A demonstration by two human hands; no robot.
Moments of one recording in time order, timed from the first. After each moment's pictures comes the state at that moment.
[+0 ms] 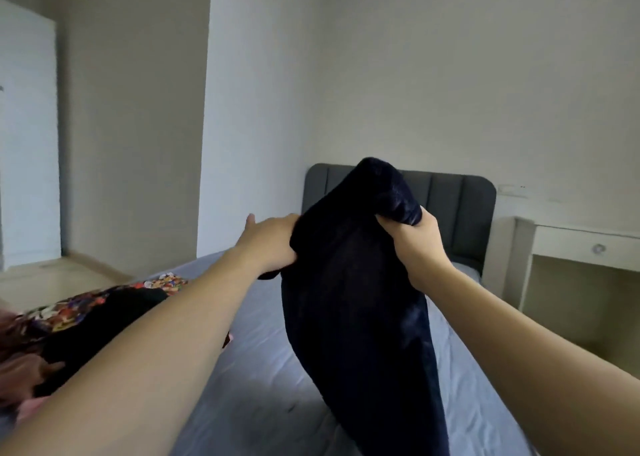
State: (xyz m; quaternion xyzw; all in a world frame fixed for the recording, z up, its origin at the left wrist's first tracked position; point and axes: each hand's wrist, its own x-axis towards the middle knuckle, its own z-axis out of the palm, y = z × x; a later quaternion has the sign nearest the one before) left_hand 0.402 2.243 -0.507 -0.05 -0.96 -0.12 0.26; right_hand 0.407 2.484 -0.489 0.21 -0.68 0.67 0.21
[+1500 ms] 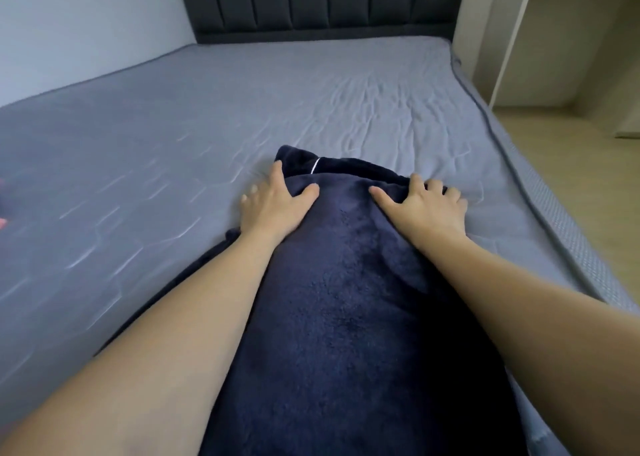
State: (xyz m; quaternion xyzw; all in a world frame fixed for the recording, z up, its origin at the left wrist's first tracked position) left_hand 0.075 2.459 -0.906 0.06 -0.97 -0.23 0.09; right_hand 0.102 2.687 -0.918 -0.14 -0.97 0.11 0.14
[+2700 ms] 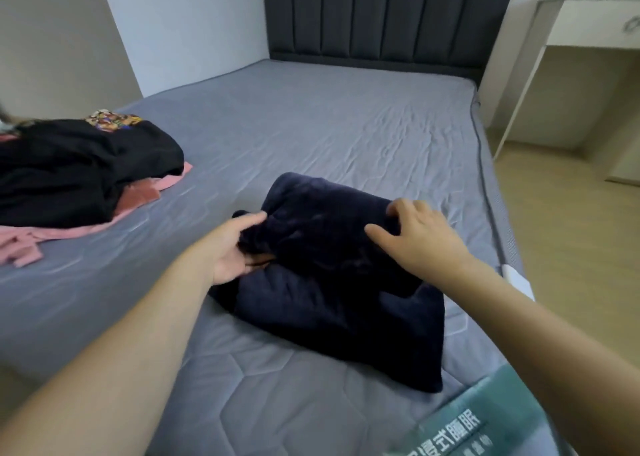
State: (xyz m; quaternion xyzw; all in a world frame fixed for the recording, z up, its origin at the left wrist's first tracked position) left_hand 0.424 2.312 -0.819 0.19 -0.60 -0.77 -0.13; right_hand 0.437 2.605 -0.768 0.07 -0.98 0.18 0.08
